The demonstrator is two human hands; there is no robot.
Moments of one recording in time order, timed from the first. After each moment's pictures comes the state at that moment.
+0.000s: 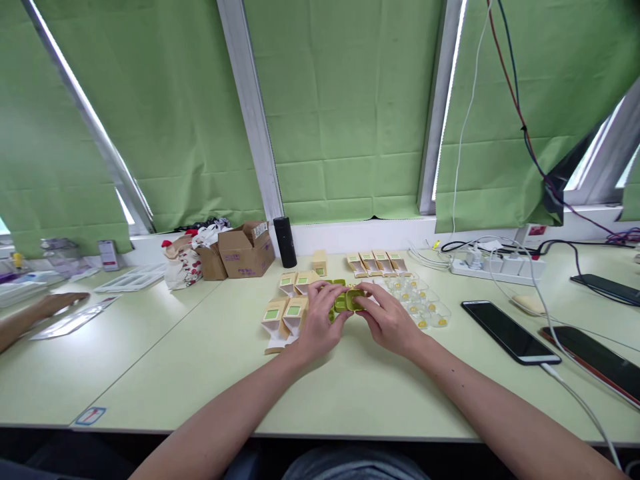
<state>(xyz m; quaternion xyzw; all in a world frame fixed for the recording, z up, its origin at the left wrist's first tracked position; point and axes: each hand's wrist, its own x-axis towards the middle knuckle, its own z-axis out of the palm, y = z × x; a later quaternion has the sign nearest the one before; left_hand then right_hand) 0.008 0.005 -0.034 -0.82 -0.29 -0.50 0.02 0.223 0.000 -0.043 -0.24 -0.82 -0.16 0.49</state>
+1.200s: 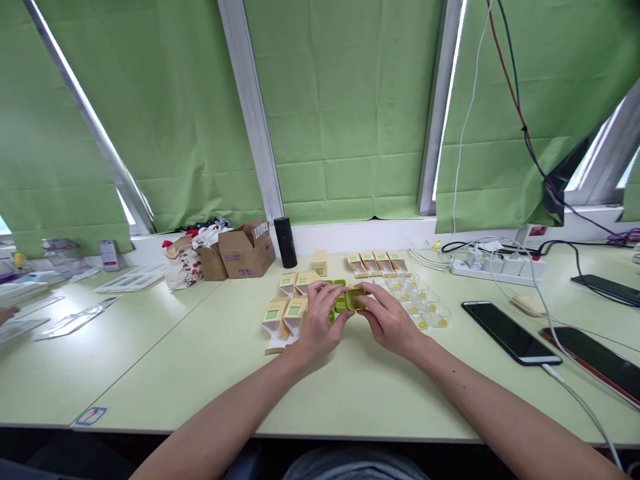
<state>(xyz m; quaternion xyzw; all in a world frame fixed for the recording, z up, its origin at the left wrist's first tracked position) 0.008 0.006 -0.037 -0.81 -0.29 -0.51 0.04 0.223 0.000 -0.044 -0.23 -0.82 -0.14 0.50</state>
